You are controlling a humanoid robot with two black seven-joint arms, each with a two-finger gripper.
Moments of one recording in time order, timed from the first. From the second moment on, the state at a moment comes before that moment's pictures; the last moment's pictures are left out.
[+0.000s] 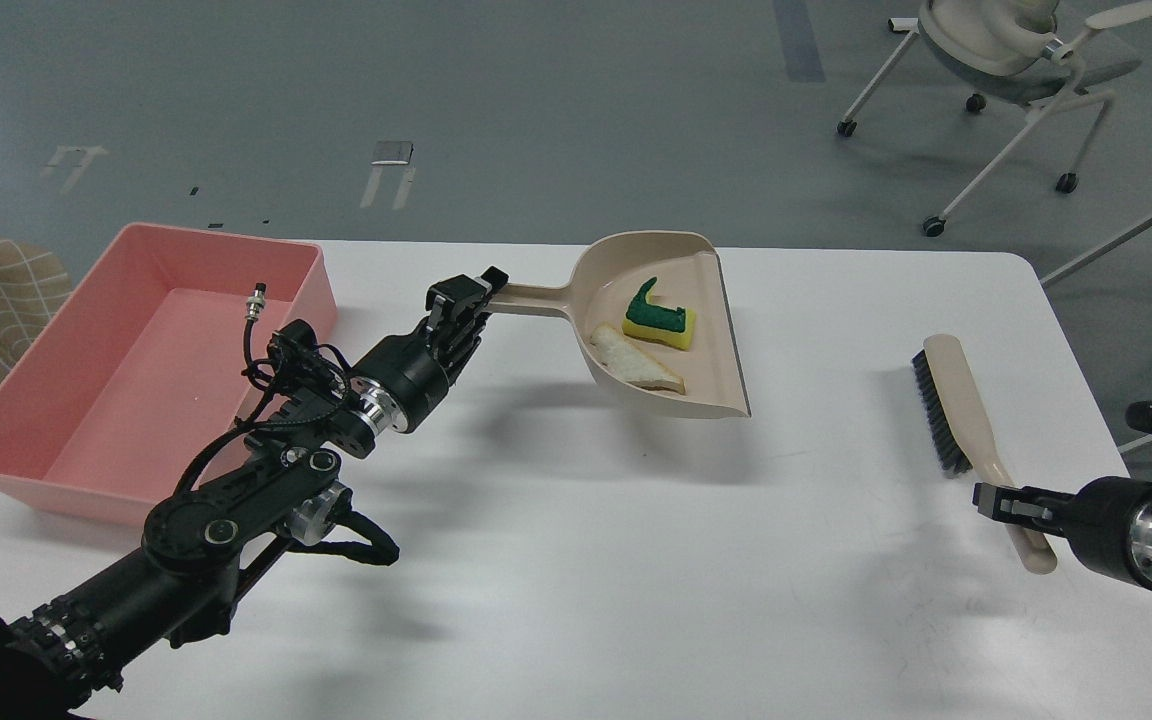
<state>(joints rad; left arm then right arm) -0.47 0.24 -0.76 -1.00 0.93 0.01 -0.37 0.20 -0.91 0.91 1.63 -1.50 0.49 -0.31</state>
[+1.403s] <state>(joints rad) -0.46 0.24 -0.76 -1.00 0.92 0.01 -0.37 0.20 -0.89 0.96 1.60 -1.48 0.49 -0.31</state>
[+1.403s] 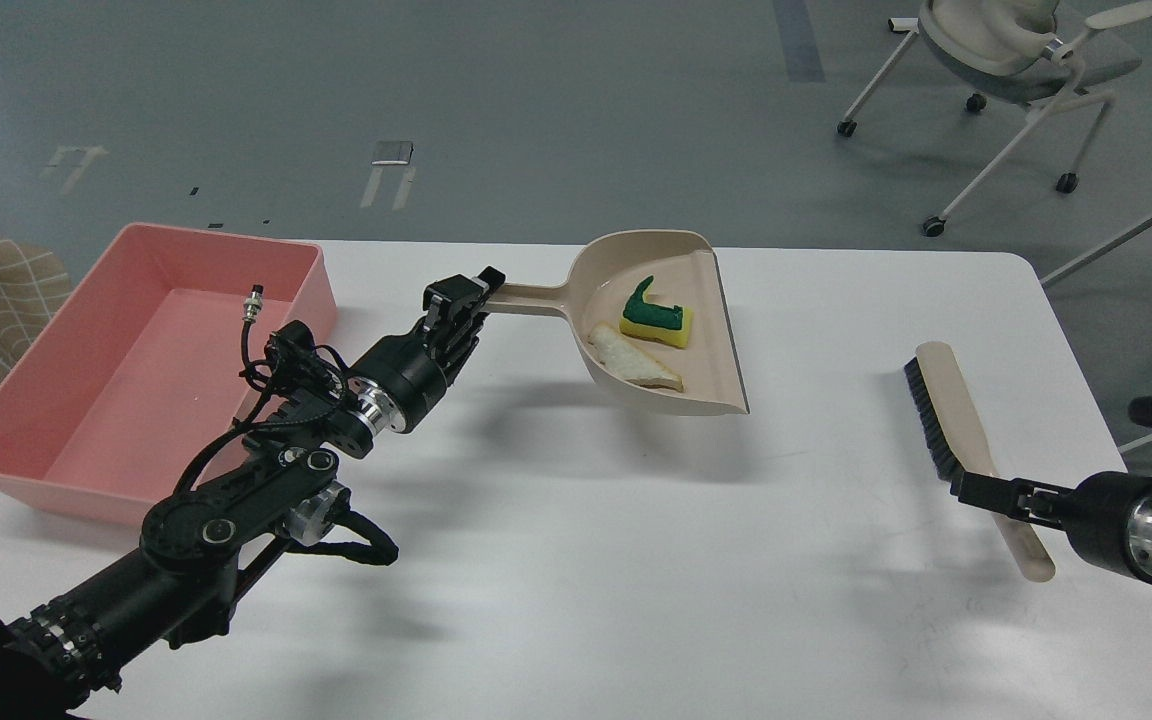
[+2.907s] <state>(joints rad) -0.50 0.61 -0.80 -1.18 0.62 0.00 -0.37 0.41 -0.19 1.64 1.09 -1.05 0.49 0.10</state>
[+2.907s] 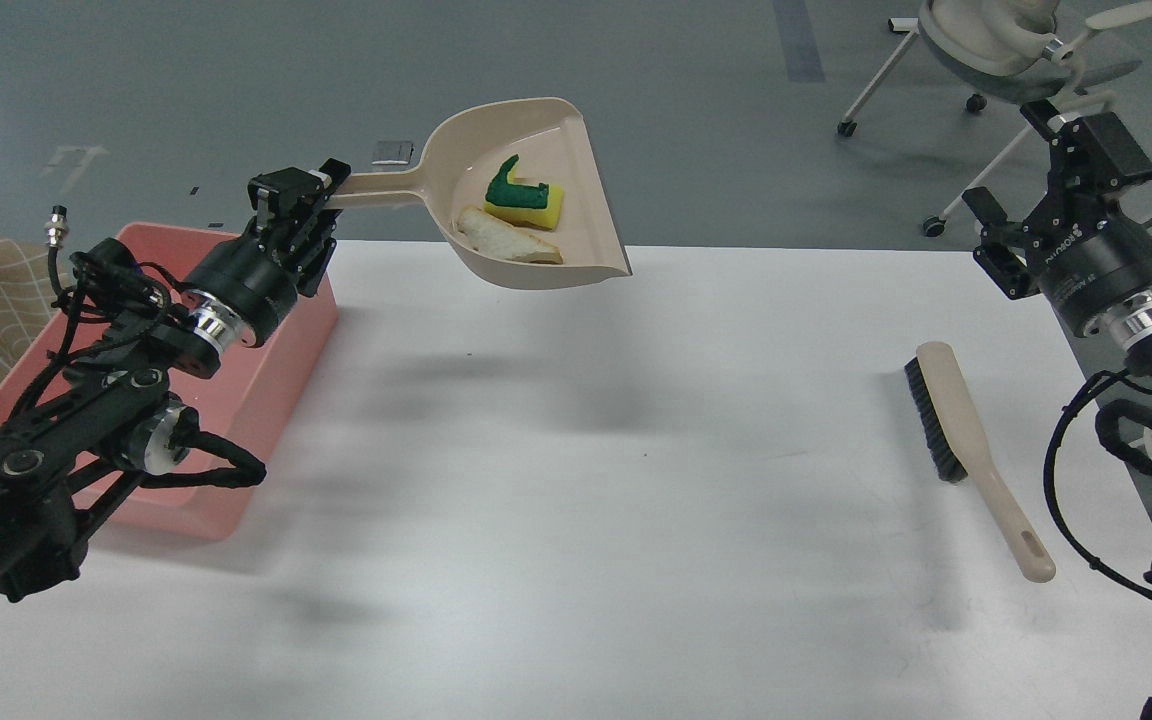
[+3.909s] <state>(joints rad) -0.03 0.94 -1.24 -1.20 0.57 -0.24 -0.43 0.40 -0.18 1.63 1.02 -0.90 0.49 0.09</state>
